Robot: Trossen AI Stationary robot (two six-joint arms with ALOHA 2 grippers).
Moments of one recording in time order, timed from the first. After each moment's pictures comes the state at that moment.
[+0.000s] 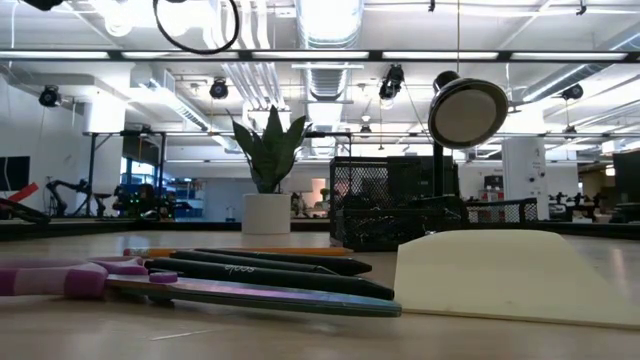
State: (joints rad) left arm -0.35 1.05 0.58 0.76 -0.06 -1.43; right arm 0.77 1.79 2.25 -0.72 1.57 0.70
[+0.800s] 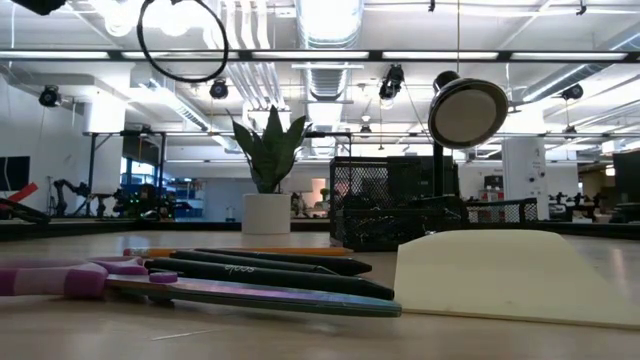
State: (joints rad) left arm -0.33 1.01 0.56 0.77 -0.06 -2.00; right arm 0.77 1.80 2.25 -0.72 1.57 0.70
